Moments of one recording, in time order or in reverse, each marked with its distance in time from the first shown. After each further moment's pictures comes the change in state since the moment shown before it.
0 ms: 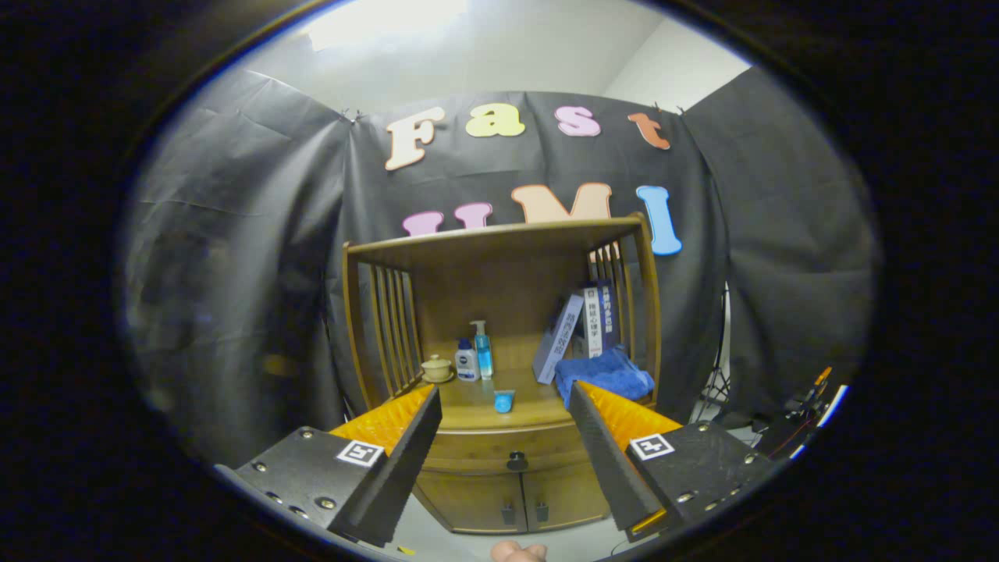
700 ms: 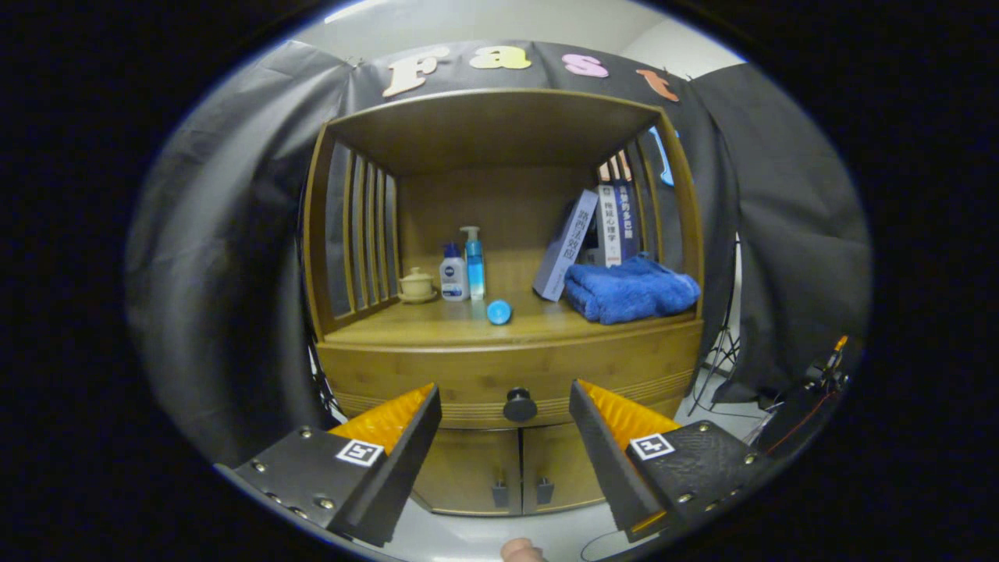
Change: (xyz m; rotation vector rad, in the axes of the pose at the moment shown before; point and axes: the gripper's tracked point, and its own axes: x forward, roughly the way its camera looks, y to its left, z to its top) arm 0.072 0.004 -0.170 0.000 0.186 -0.029
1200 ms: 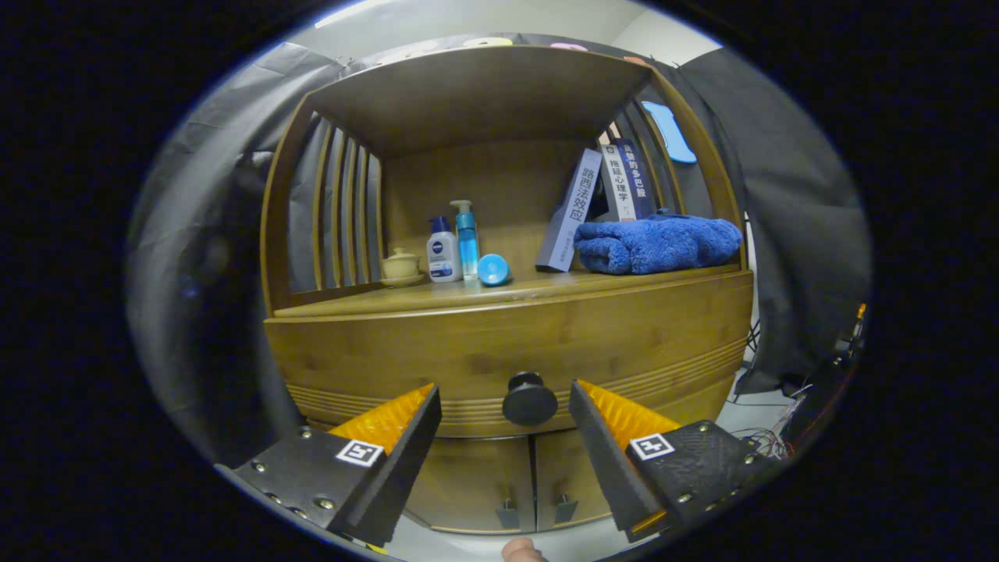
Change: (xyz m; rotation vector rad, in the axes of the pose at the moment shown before) arm 0.092 0.000 -0.094 0.000 -0.026 0.007
